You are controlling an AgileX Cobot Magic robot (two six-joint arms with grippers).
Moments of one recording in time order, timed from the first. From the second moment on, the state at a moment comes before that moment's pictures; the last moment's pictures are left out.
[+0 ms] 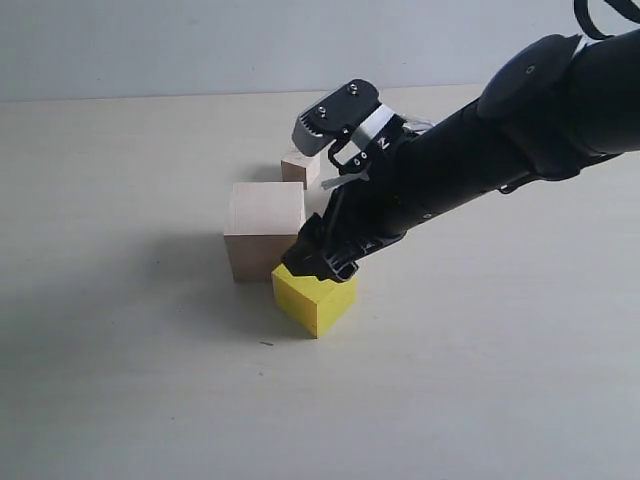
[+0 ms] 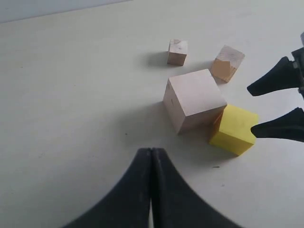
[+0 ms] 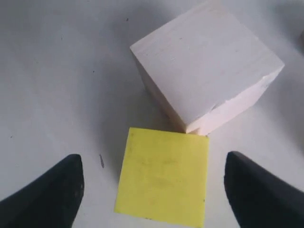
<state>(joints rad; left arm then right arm) -0.34 0.81 -0.85 -0.14 0.82 0.07 0.56 1.75 -0.96 1.01 0.48 -1.22</state>
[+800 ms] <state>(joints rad) -0.34 0.81 -0.85 -0.14 0.81 0.07 0.56 1.83 -0.98 1.01 0.49 -1.22</state>
